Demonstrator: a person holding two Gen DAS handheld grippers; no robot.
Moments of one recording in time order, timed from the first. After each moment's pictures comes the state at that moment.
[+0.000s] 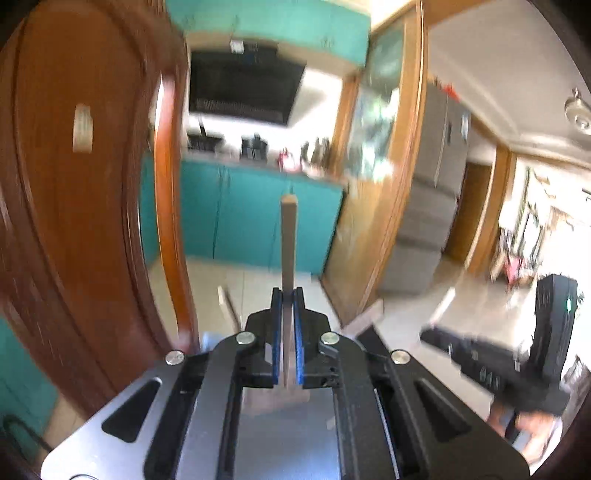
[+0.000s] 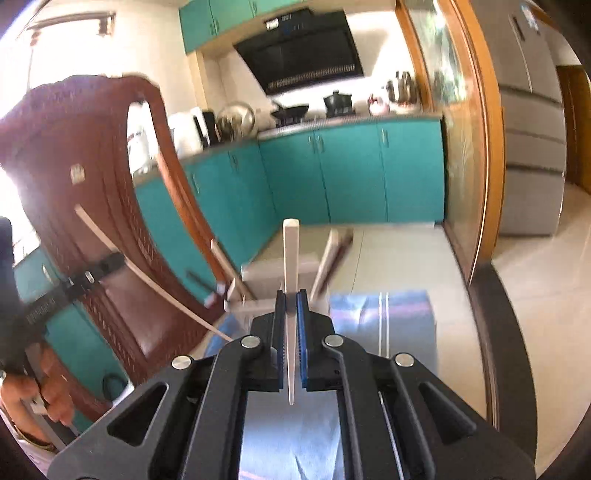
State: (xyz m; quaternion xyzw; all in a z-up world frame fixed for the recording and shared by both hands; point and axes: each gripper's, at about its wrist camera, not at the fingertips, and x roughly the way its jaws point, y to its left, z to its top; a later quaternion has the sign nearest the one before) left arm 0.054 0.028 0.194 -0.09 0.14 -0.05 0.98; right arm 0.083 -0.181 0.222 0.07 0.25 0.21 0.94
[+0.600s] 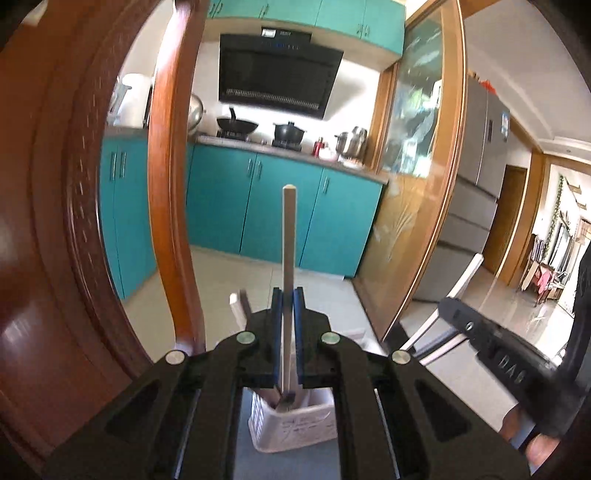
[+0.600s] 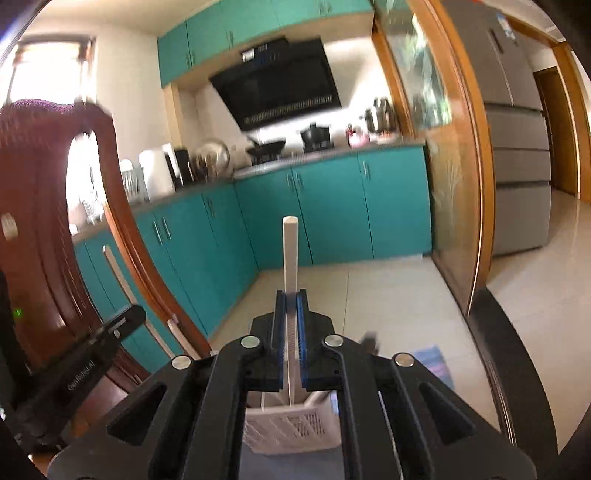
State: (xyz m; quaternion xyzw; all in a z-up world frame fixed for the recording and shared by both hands) left arm 0.158 0.027 0.113 -0.10 0.19 0.01 0.98; right arm 0.168 -0.143 0.173 0.09 0.21 0.16 0.96
